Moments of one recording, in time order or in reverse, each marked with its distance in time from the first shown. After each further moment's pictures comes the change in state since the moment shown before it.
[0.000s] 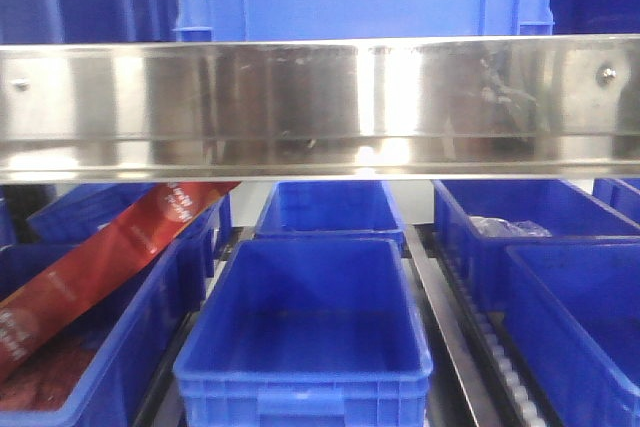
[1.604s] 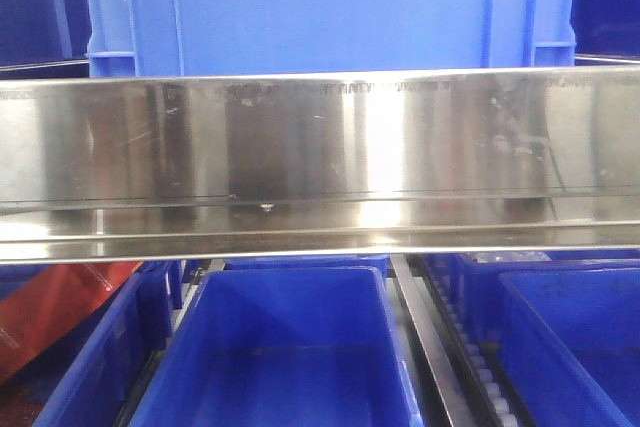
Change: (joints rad) left arm 0.000 0.000 0.000 0.002 -0.065 0.000; right arm 0.000 0.000 0.000 0.025 0.015 0.000
